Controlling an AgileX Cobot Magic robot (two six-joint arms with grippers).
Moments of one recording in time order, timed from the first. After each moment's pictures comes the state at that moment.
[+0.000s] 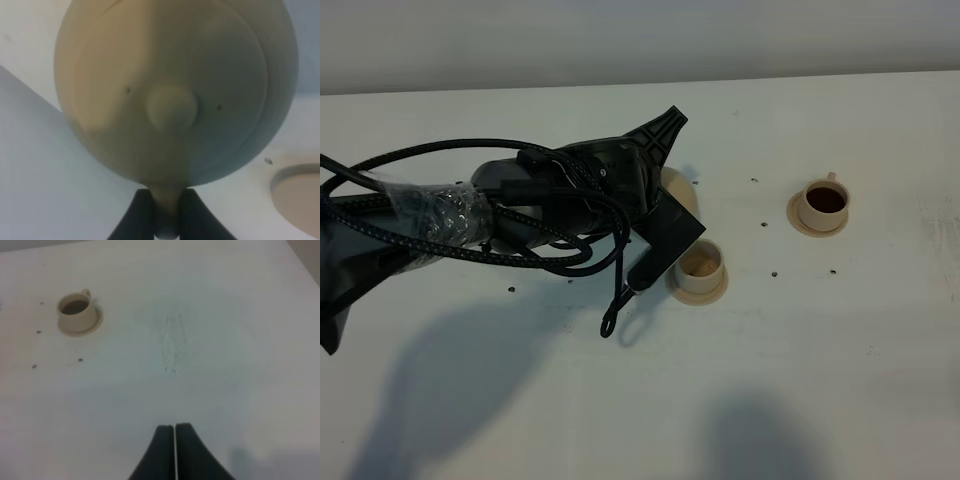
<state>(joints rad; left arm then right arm) -0.75 2.02 -1.35 0.98 0.47 0.90 -0.03 -0.01 -0.49 0.00 1.07 0.02</state>
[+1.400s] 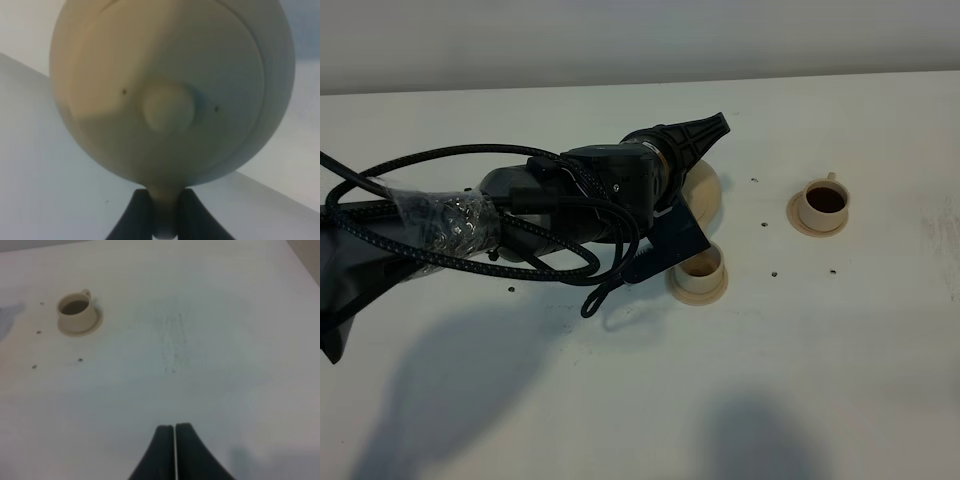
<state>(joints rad) -0.78 2.02 -1.35 1.16 0.37 1.03 -0.03 -0.01 -0.49 0.00 1.07 0.02</state>
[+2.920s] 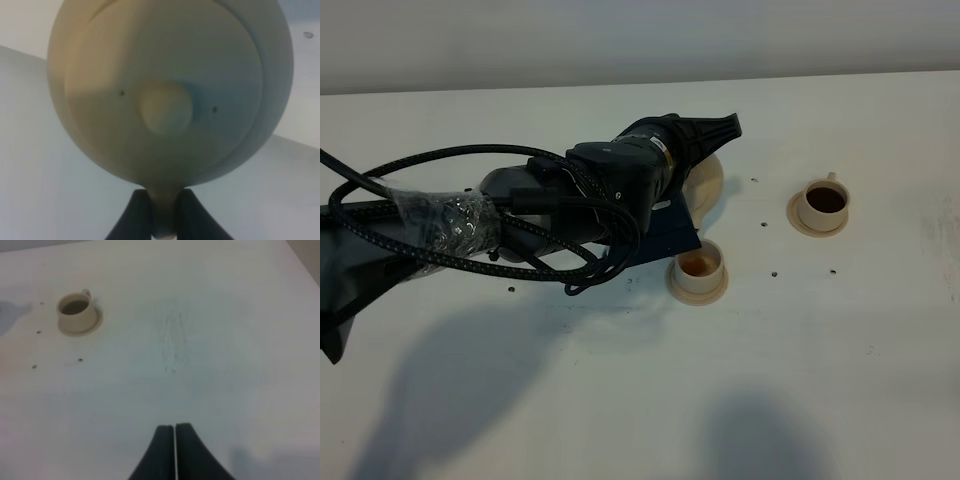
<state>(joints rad) -0.78 2.02 -1.35 1.34 0.33 1.06 -0.03 -0.01 -0.49 0.00 1.07 0.02</state>
